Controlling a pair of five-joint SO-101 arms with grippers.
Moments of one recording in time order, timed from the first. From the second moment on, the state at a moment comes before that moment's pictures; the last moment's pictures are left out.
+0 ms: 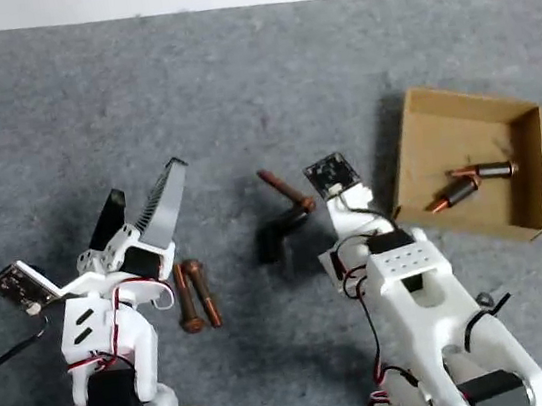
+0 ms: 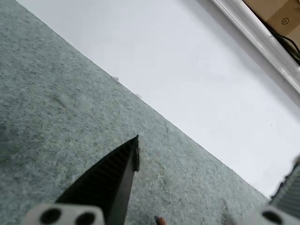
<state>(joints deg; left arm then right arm) -5.1 -103.7 96.0 20.5 45.3 -18.3 -26.0 64.0 37.6 14.2</state>
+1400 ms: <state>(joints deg) 5.0 -103.8 94.0 47.5 27.0 -16.4 -34.5 69.6 37.3 13.6</state>
